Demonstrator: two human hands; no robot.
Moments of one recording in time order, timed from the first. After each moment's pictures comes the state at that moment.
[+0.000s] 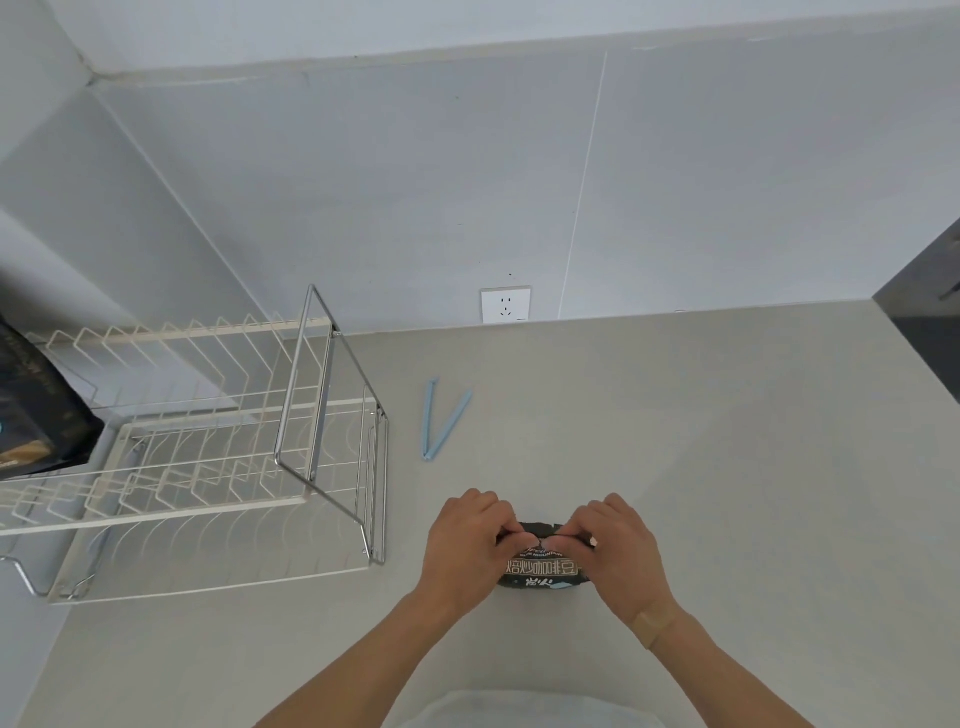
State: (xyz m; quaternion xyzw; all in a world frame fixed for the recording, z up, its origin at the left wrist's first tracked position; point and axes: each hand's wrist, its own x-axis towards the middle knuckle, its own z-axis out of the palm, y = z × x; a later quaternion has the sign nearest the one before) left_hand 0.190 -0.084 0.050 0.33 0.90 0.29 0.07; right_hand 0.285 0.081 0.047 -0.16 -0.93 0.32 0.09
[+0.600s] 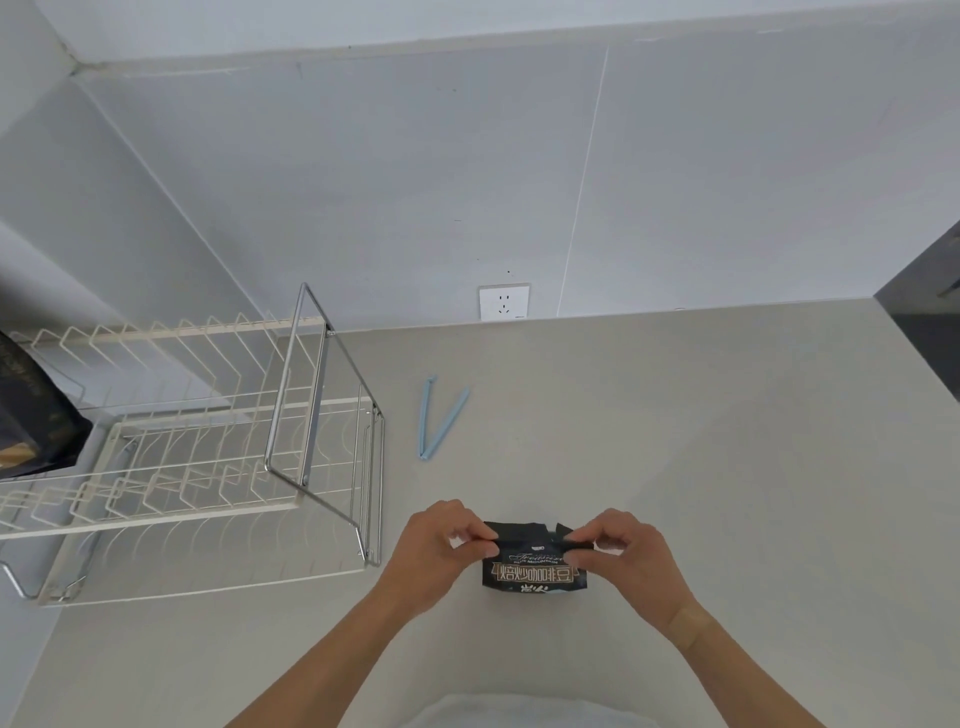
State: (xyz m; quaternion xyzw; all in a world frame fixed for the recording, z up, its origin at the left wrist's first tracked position) left_hand 0.172 -0.119 0.046 0.21 0.83 0.46 0.24; right_hand 0.297 0.106 0.036 -0.24 -0.78 0.58 0.00
